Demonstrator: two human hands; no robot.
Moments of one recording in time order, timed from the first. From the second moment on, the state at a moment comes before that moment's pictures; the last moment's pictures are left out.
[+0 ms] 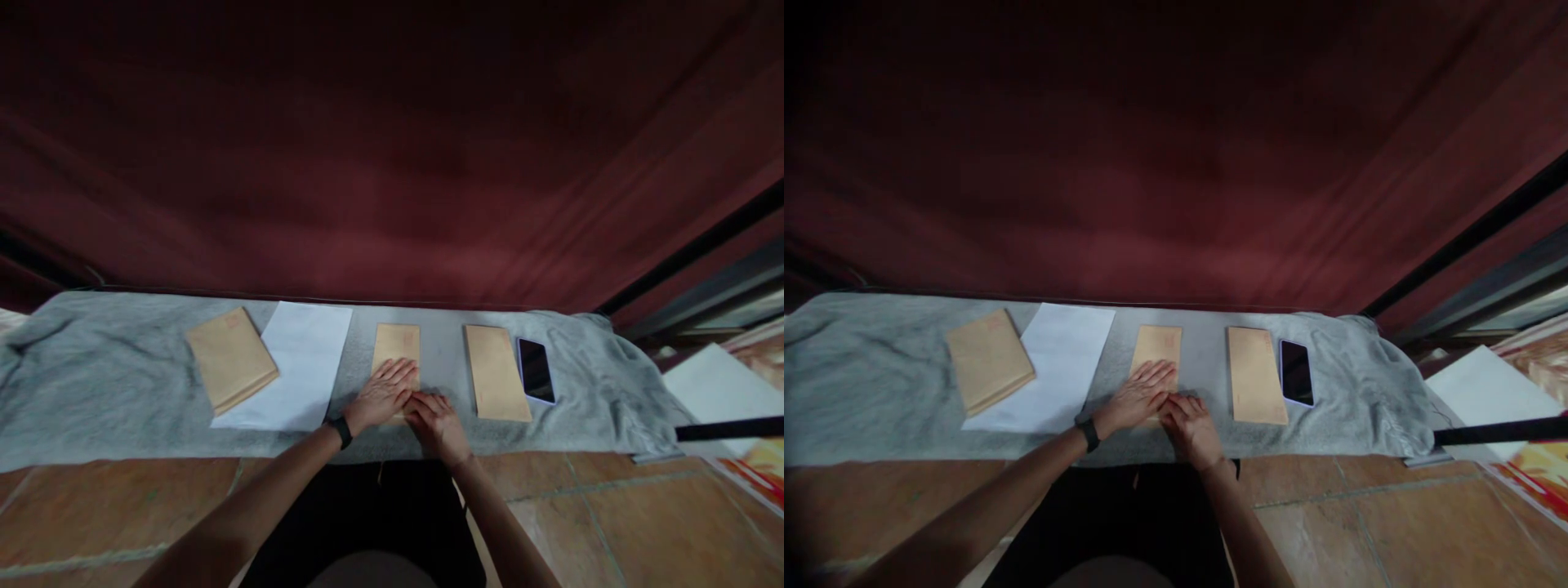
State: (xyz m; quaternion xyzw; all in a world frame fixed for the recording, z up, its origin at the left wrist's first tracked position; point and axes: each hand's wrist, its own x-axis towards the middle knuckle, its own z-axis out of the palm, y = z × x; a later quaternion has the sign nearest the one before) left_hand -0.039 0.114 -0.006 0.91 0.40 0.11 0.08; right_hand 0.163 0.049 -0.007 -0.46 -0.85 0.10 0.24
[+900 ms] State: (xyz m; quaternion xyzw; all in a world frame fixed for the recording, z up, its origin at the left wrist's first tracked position) left_hand -0.073 0.062 -0.005 0.92 0.36 0.11 0.06; right_hand 0.169 0.052 -0.004 -0.43 -0.88 0.07 0.20
